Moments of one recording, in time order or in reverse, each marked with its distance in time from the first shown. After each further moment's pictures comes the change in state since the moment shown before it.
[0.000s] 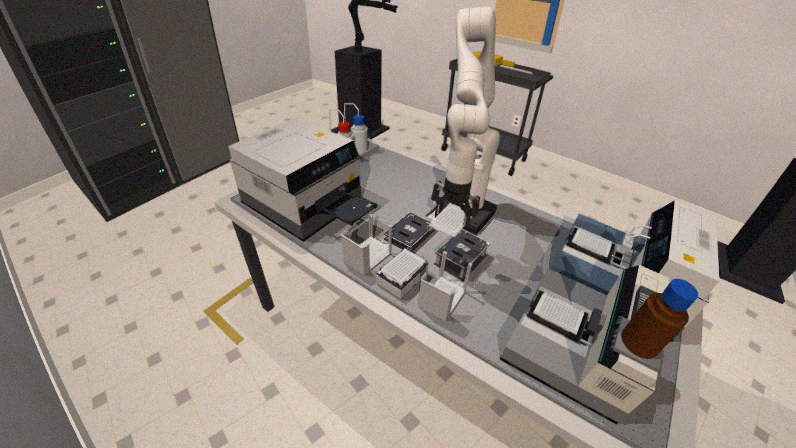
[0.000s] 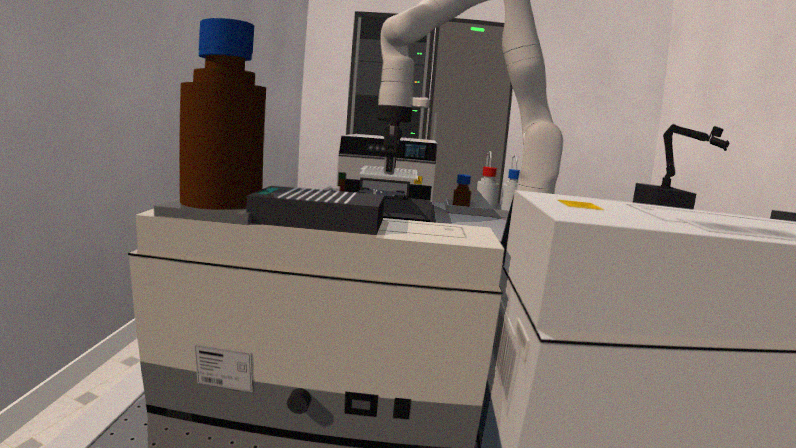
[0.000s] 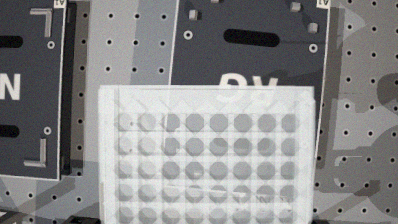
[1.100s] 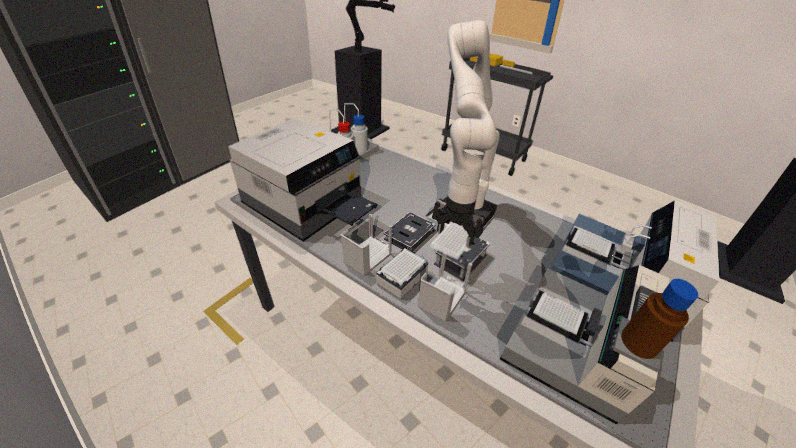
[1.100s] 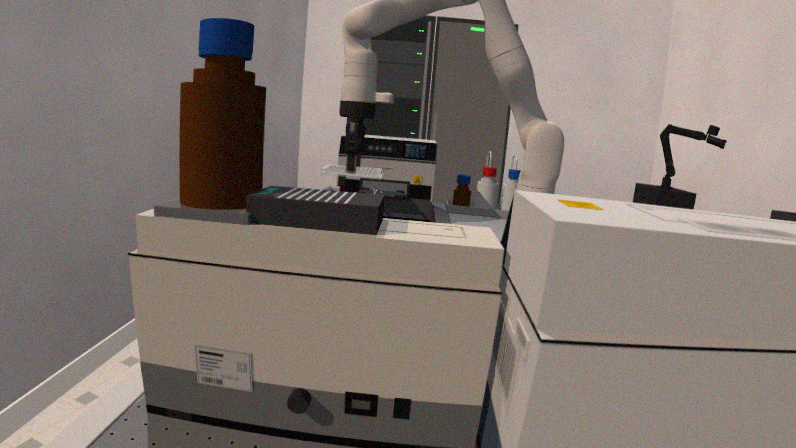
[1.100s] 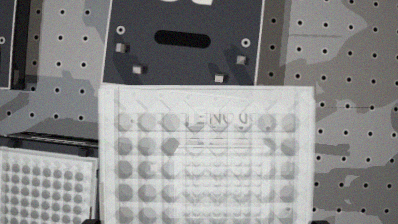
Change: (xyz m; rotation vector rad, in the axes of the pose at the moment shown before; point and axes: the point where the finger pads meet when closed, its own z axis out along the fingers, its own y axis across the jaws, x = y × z) arm -0.078 0.048 -0.001 0.002 -0.003 -0.013
